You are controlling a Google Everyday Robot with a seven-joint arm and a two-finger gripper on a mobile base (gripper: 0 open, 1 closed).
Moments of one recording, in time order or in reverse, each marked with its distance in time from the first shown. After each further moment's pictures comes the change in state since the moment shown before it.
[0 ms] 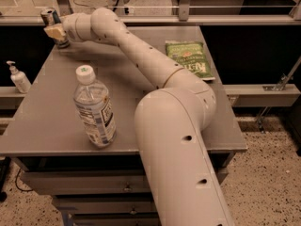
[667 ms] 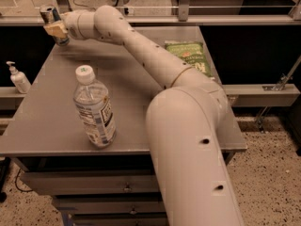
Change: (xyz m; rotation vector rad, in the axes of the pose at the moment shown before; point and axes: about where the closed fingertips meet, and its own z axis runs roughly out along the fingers) arm -0.016 0.002 -0.020 0.010 -0.029 -0.015
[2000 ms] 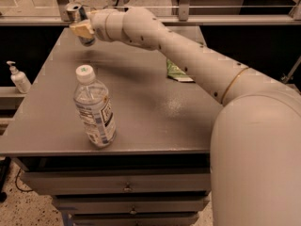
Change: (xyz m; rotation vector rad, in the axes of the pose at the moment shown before) arm -0.007 -0.011 -0.115 0.132 0.026 -0.038
